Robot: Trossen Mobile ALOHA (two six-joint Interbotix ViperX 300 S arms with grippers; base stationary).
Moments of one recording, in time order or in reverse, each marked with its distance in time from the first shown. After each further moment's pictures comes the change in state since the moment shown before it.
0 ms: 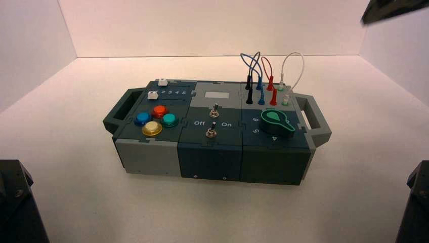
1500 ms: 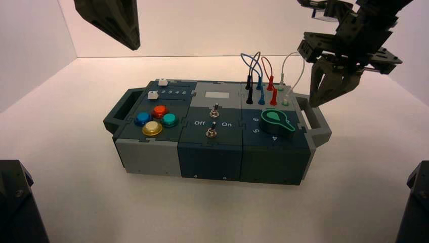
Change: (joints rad) left arm -0.400 0.678 -0.181 -0.121 0.130 -0.017; right arm 0.052 0.604 0.008 0.173 -0.256 0.000
